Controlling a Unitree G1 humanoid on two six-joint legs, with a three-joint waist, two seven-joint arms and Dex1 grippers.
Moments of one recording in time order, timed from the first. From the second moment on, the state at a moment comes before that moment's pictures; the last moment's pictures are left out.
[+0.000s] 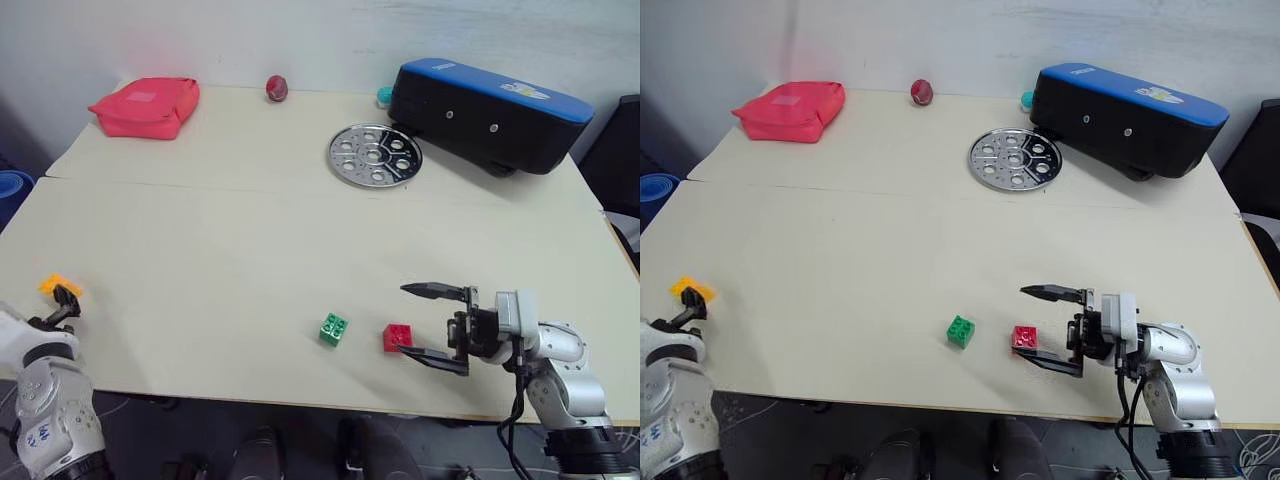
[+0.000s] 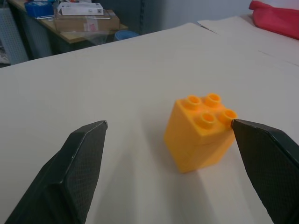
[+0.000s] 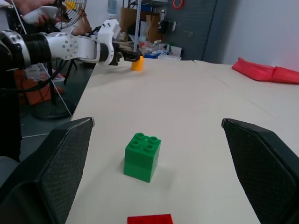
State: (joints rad) left arm -0.07 0.28 0.71 -0.06 -0.44 0.29 0.25; right arm -0.07 -0.52 -0.09 -0.04 0.61 -0.18 1.42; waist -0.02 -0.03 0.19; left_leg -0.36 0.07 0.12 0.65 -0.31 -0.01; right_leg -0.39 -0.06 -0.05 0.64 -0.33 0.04
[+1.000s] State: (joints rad) left arm -0.19 0.32 0.66 0.04 -0.33 0.33 0.37; right arm 0.01 -0.52 -0.09 0.00 0.58 -0.23 1.45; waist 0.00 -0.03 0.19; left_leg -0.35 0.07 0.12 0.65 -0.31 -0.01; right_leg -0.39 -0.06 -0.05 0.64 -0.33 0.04
